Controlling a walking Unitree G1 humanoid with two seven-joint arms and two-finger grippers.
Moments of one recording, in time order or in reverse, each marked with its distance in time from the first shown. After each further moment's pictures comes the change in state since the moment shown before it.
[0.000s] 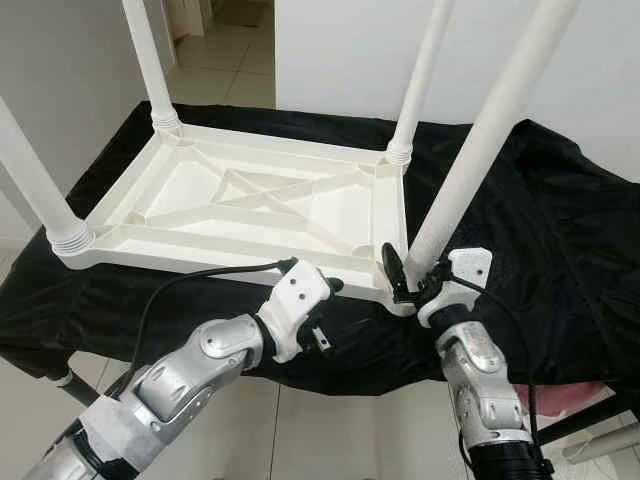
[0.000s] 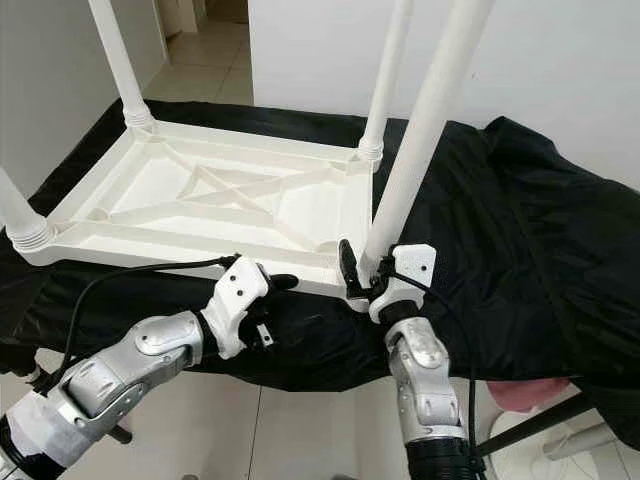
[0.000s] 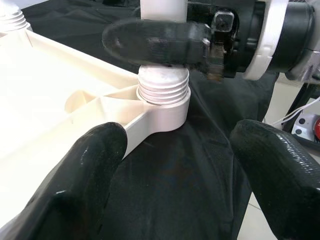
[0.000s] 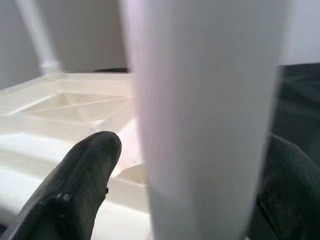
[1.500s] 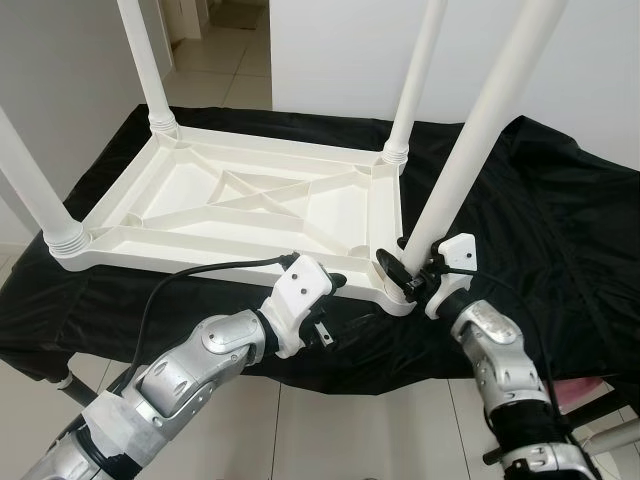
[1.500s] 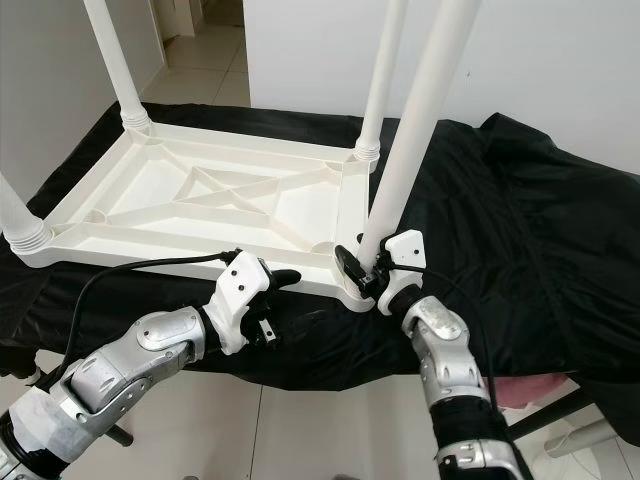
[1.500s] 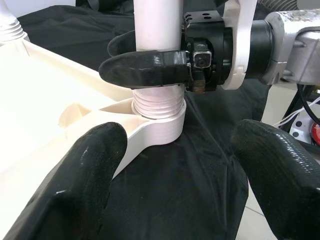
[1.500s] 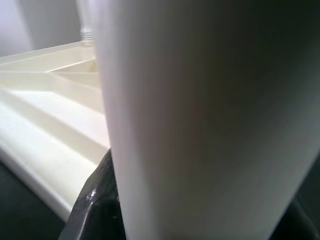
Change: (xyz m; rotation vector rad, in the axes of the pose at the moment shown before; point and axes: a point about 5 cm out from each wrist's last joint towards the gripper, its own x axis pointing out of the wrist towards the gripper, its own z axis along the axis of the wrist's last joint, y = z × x) left arm 0.003 0.001 0.005 -0.004 -0.019 -0.005; right arm 0.020 -0.009 -0.012 -0.070 0.085 0.136
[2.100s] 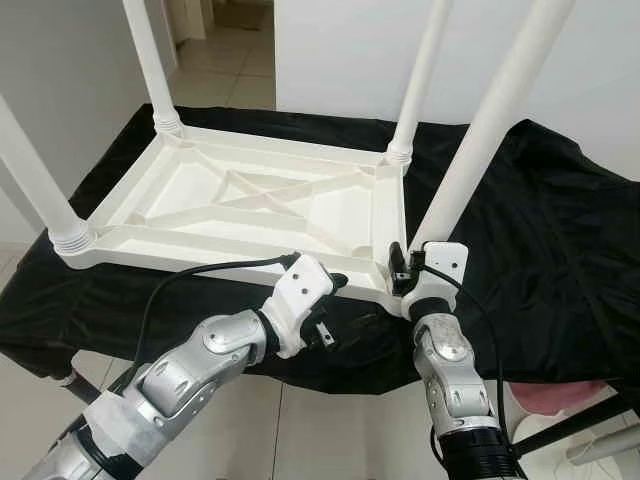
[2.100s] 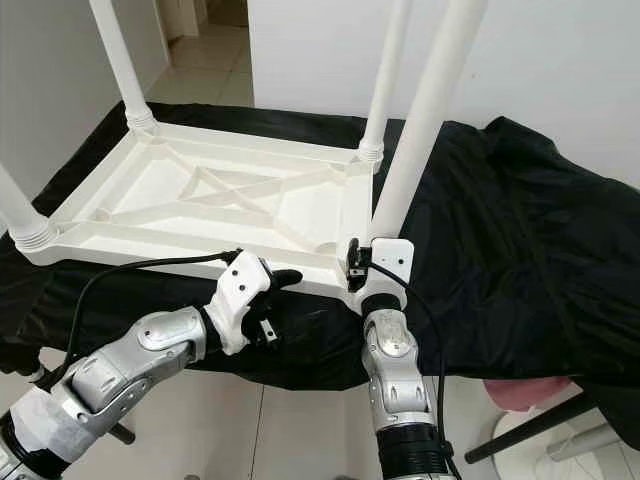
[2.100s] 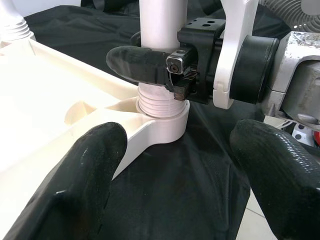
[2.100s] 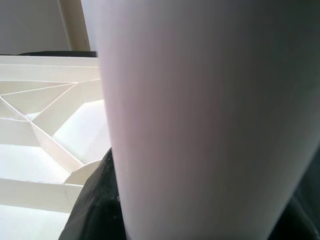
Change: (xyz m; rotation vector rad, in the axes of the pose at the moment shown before) left arm 0.001 -0.001 0.001 -0.003 -0.006 -0.002; right arm 0.000 0.030 0.002 0.055 -0.004 -0.501
